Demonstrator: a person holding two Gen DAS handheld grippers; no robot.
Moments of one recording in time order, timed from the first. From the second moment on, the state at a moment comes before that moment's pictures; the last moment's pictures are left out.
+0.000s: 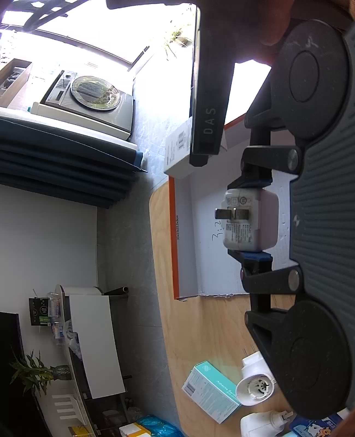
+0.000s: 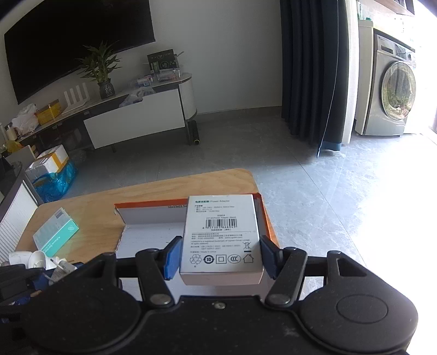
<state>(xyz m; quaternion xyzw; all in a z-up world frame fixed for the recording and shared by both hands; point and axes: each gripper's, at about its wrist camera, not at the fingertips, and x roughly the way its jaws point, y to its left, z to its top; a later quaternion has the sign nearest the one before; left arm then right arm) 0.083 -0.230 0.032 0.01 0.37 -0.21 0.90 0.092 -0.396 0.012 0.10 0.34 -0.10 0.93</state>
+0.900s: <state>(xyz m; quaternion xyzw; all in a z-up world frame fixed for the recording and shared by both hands) 0.089 -0.252 0.037 0.00 0.37 -0.23 0.90 0.030 -0.412 0.052 0.12 0.28 -0.13 0.94</state>
